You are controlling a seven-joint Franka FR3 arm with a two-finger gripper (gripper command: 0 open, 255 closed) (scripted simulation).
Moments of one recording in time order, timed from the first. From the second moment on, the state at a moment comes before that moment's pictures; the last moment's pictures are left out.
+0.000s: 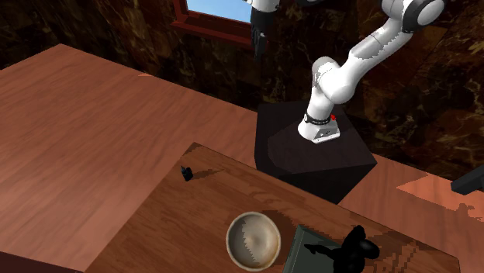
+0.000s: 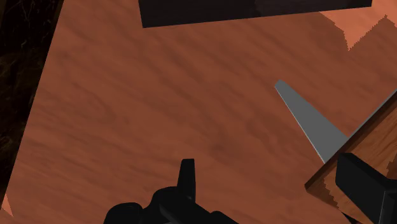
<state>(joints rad) -0.01 -0.80 -0.05 -2.35 -0.11 1.67 0.00</state>
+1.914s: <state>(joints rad) 0.03 0.06 0.41 -1.89 -0.15 1.91 0.89</state>
